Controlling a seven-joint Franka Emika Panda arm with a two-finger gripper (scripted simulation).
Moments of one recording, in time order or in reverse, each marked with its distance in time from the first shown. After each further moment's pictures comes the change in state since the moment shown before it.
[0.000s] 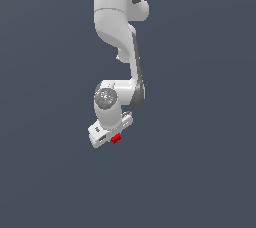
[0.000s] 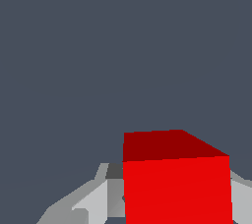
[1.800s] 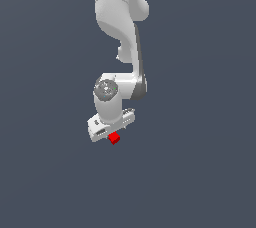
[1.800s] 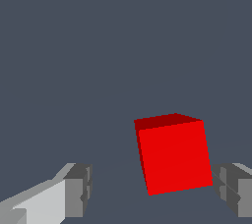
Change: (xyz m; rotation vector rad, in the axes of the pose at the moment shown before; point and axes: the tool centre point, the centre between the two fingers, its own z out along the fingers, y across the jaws) arm -0.003 -0.006 -0.027 -0.005 0.005 0.127
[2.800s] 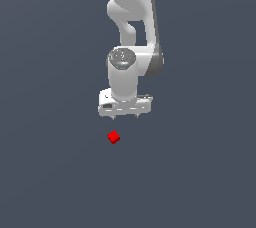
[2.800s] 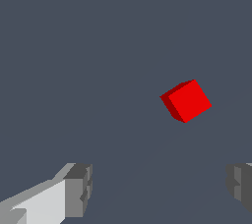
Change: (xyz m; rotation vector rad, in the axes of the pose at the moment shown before) arm -0.004 -0.061 -0.082 0.009 -0.008 0.439
